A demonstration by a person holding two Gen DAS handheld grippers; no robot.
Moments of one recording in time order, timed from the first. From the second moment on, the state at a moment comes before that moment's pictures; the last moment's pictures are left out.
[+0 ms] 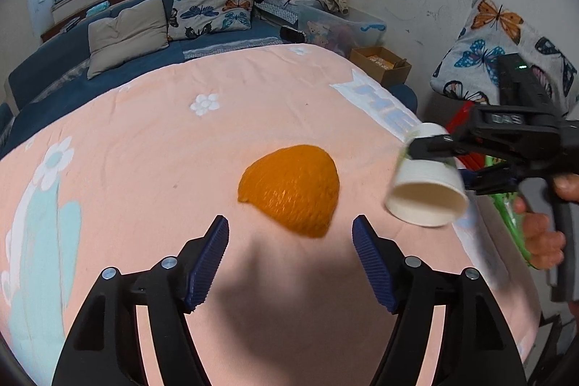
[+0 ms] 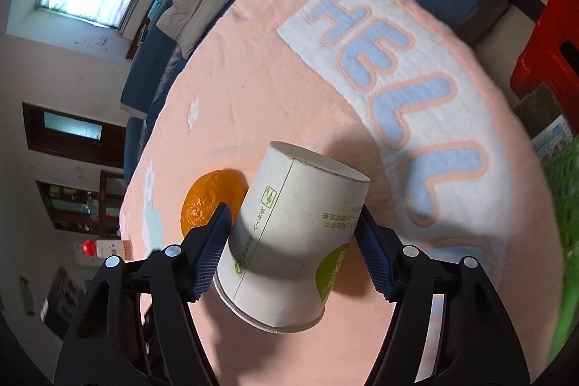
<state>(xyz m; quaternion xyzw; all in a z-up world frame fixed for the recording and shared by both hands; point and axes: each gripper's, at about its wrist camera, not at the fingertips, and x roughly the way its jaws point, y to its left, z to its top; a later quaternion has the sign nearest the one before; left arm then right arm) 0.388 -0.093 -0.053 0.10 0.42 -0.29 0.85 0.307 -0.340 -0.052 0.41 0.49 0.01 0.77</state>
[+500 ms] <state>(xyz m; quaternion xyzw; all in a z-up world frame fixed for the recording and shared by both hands) 0.424 -0.134 -0.073 0.13 0.44 -0.30 0.84 0.289 -0.345 -0.028 0.34 0.48 0.04 0.81</state>
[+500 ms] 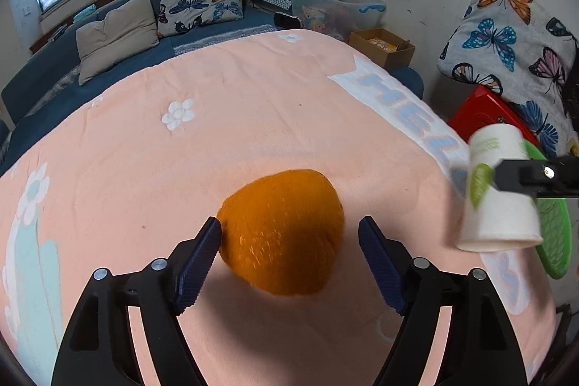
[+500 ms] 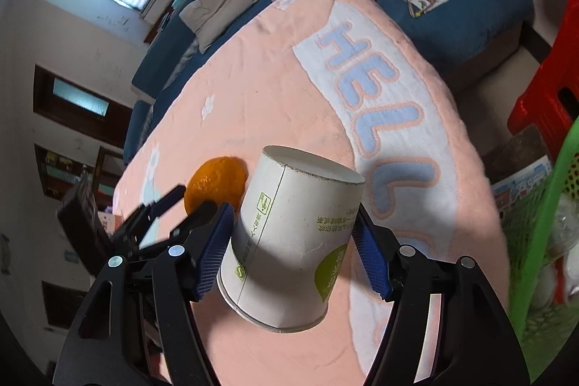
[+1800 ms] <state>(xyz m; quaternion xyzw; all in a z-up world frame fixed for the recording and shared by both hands) 0.388 -0.106 -0.053 0.11 0.40 -0.26 0.87 0.238 -0.309 -0.010 0.19 0.45 0.04 0.87</state>
